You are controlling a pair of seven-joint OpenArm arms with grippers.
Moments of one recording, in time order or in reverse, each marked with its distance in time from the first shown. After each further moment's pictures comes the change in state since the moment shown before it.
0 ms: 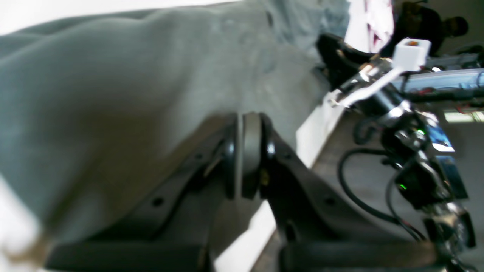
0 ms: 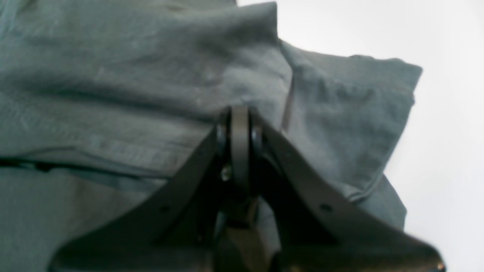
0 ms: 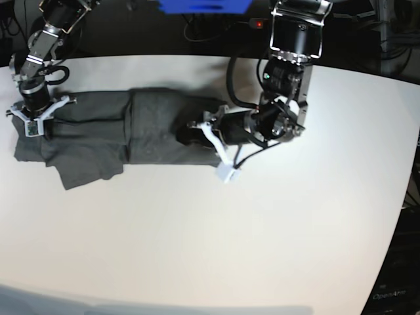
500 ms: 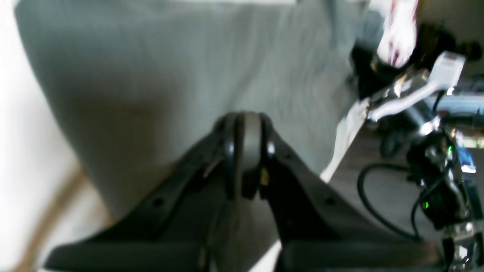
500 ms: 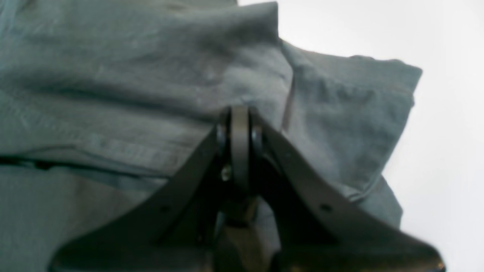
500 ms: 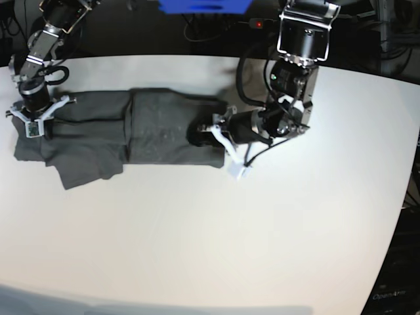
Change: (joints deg) left arm -1.2 -1.9 0.2 -6.8 -0.3 0.2 -5.9; right arm -0.2 -0.4 0.0 2.4 -0.8 0.2 -2.2
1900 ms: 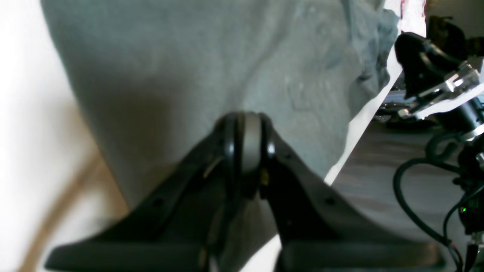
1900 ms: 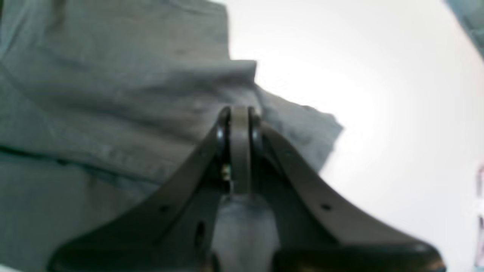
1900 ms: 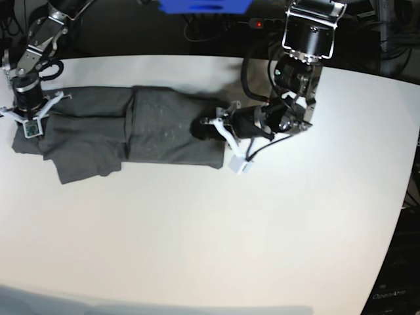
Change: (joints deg) left arm 1.2 -2.4 2.5 2.2 -0.3 0.2 0.3; right arm -4.6 -3.8 0.0 18.9 -3.0 1.3 -4.2
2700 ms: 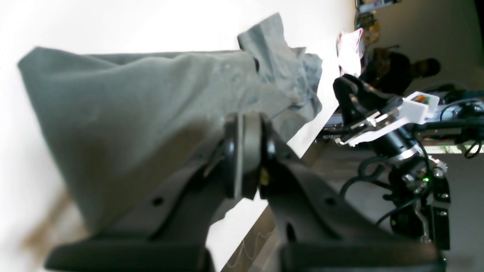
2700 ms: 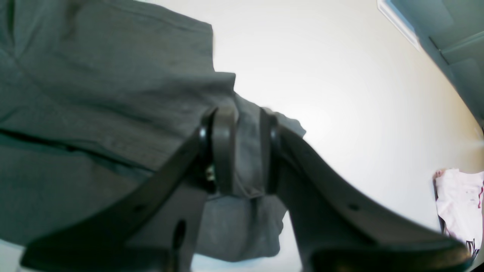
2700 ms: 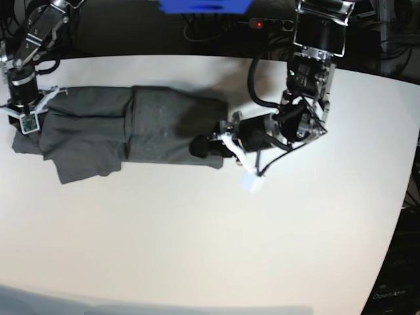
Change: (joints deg) left arm 1.2 -3.0 0.4 13.2 -12.5 8.4 3.0; right arm -3.6 -1.4 0.3 7.9 0.3 0.2 0.1
